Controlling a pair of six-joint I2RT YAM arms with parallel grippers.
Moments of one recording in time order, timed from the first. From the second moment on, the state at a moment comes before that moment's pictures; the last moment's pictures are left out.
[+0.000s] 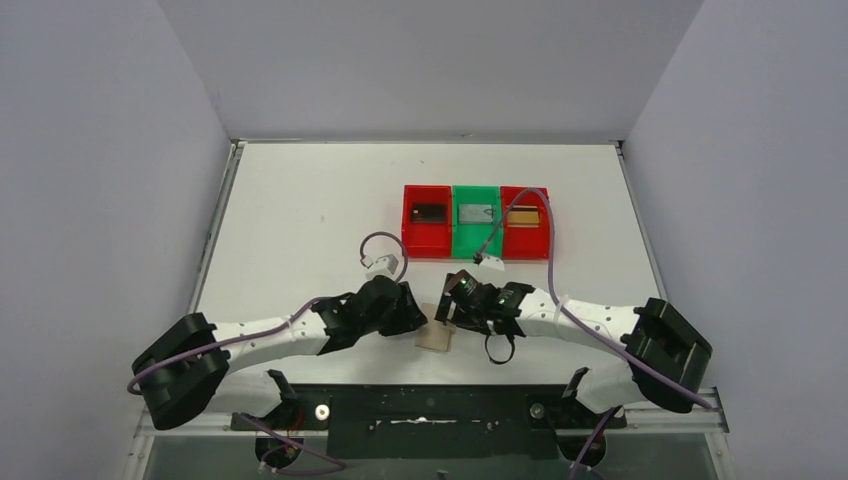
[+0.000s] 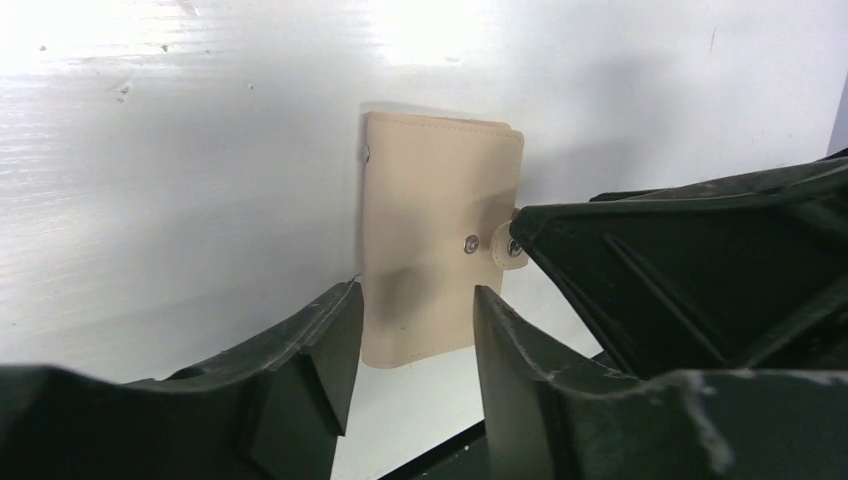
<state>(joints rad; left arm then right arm) -0.97 1.30 0.55 -0.02 -0.12 -1.03 0.96 1.38 0.76 -0.46 0.32 1.11</state>
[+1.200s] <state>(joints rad) -0.93 1.09 0.48 -0.16 -0.25 -1.04 1.00 1.50 0.83 -0.55 0.31 1.15</state>
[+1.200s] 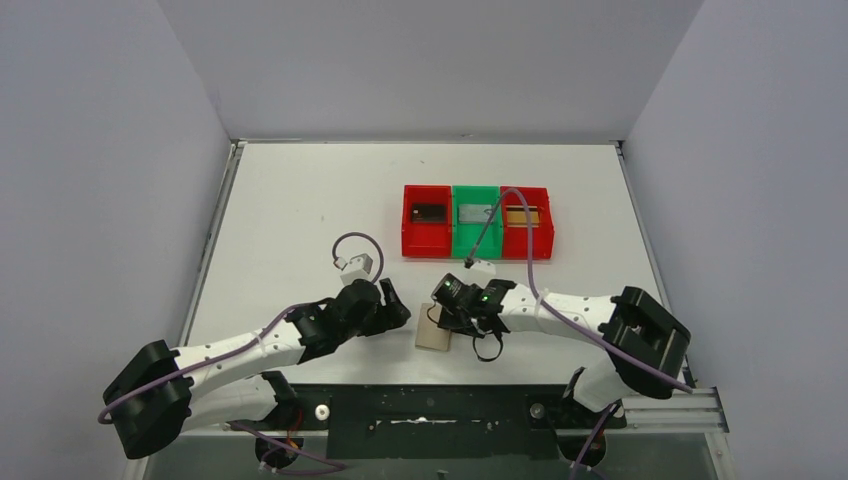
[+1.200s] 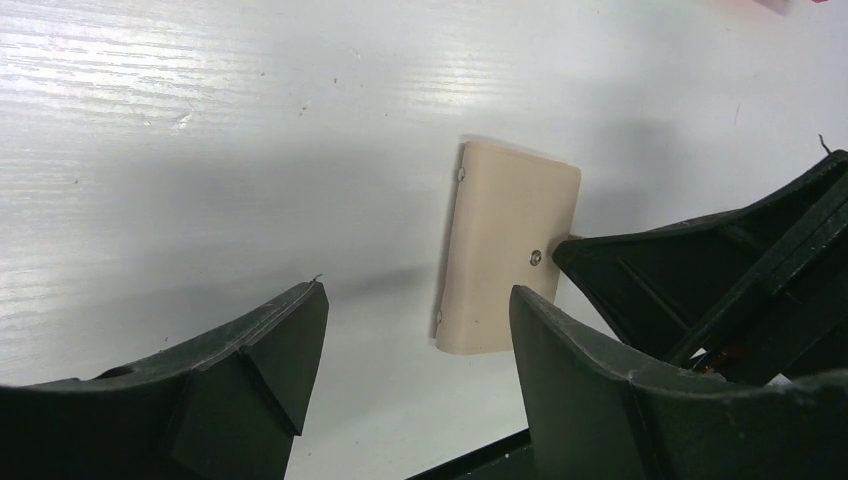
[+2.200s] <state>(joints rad) -0.93 1.13 0.50 -0.16 -0.21 -1.01 0.93 1.35 0.69 -0.45 0.30 1.13</state>
